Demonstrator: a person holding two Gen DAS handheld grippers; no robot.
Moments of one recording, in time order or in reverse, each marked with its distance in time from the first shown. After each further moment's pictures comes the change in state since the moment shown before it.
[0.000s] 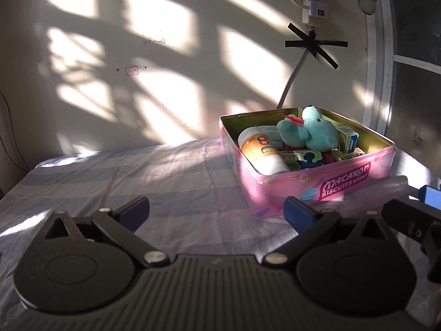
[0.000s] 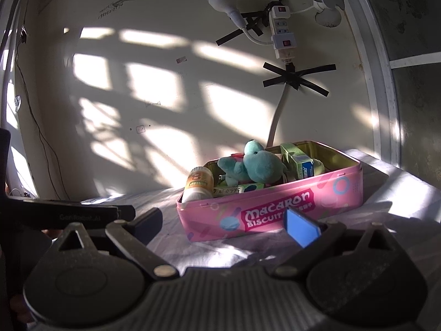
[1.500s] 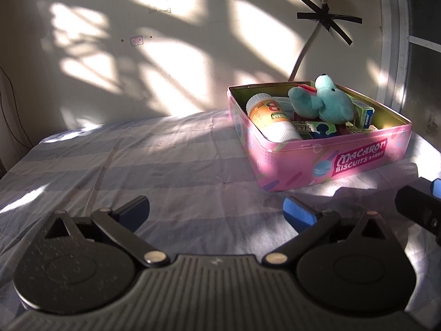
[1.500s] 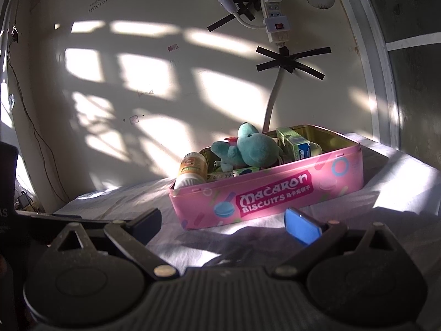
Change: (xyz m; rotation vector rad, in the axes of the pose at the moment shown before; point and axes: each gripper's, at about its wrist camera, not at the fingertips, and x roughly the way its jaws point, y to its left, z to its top) left arm 0.021 -0.004 -0.016 -0.022 0.104 0.042; right arm 0.010 -0.009 -0.009 0.032 0.046 -0.005
